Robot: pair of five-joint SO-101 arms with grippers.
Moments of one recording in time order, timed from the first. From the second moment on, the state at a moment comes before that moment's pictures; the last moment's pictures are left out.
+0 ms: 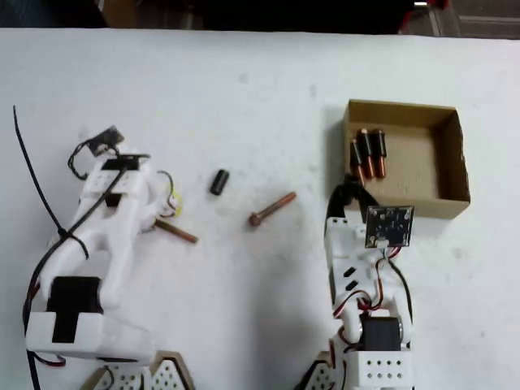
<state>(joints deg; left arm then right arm) -6.3 0.3 34.7 59.7 40.4 -3.7 -102.8 96.4 31.5 2.5</state>
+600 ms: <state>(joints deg) -6.3 0.3 39.3 50.9 40.5 -3.7 -102.8 96.4 31.5 2.5</state>
